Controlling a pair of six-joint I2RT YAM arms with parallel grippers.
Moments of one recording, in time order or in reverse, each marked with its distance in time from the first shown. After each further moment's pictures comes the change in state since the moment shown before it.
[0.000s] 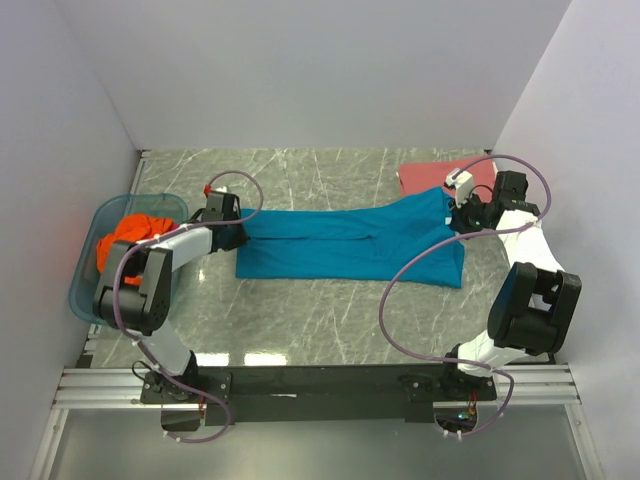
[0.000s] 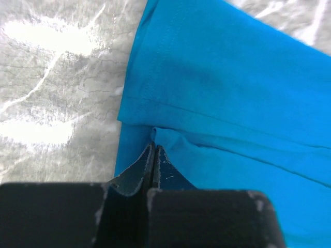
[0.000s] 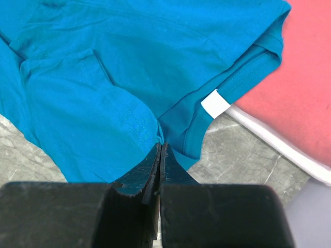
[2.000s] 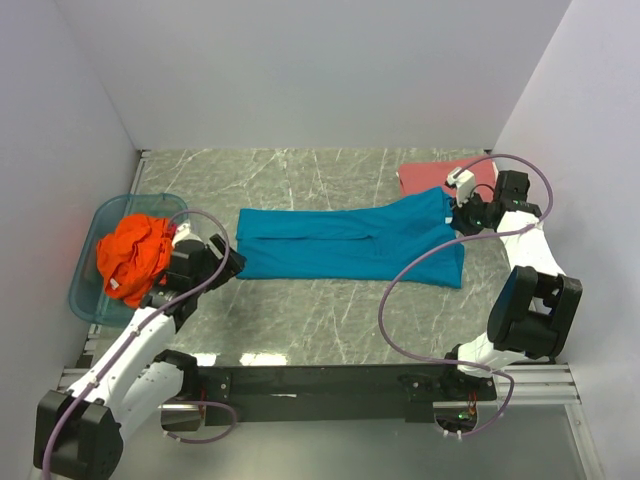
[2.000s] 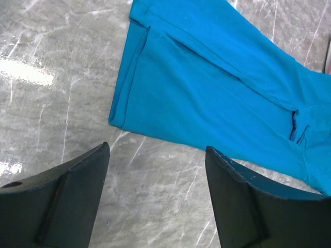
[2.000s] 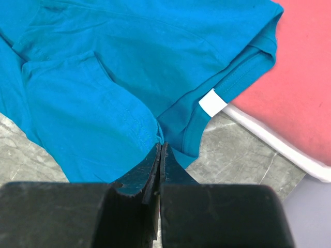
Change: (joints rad) left arm -0.043 -0.847 -0.460 -0.103 -0.018 -0.220; right arm -0.003 -0.021 0.000 -0.004 -0.001 0.006
